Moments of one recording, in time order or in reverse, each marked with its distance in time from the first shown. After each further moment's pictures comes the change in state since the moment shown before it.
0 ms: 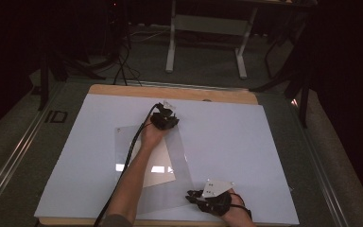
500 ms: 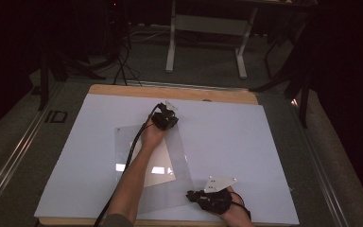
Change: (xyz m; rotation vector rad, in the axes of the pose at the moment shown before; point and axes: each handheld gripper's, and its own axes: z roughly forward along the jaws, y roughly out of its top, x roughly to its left) left arm -0.006 0.006 -0.002 0.032 0.071 0.073; right arm -0.007 -0.001 -0.002 -0.021 0.031 0.168
